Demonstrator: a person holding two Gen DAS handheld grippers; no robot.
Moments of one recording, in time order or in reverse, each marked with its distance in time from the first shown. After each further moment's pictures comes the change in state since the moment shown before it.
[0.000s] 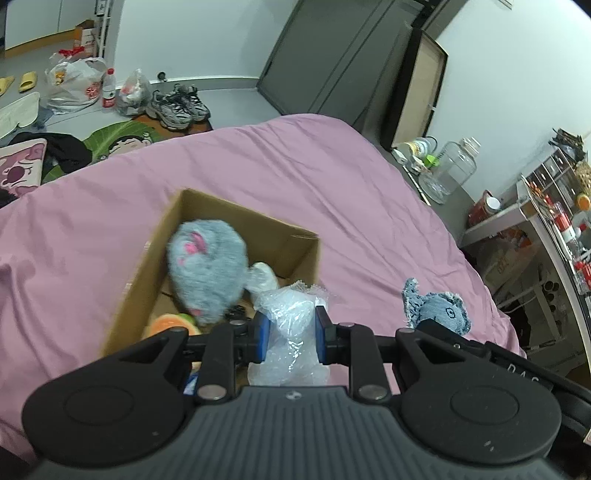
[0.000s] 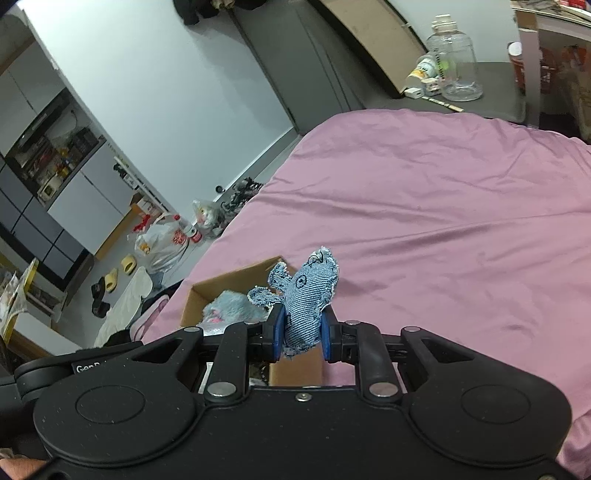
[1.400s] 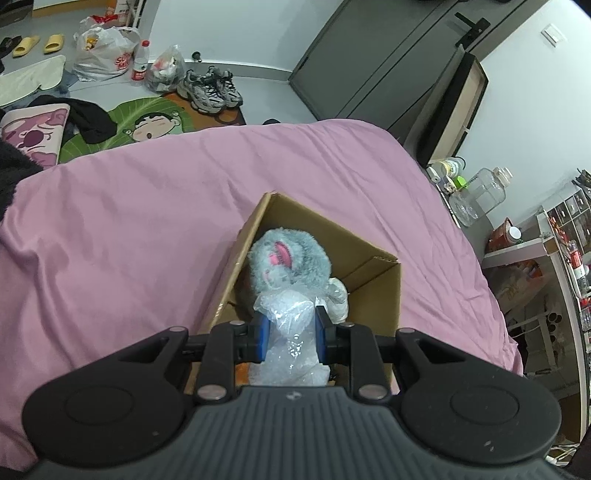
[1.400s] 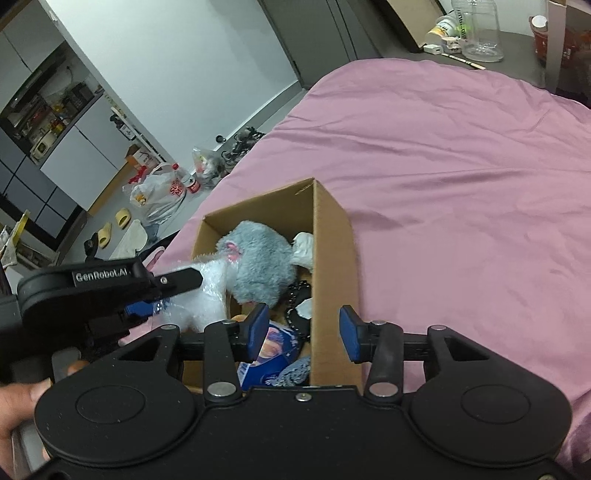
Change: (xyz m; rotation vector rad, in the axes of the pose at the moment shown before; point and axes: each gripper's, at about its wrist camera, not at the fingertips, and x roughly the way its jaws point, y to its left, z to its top) left arm 0.012 0.080 0.022 -0.109 0.026 -0.017; right arm 0.022 0.036 -0.037 -0.020 0.133 -0.034
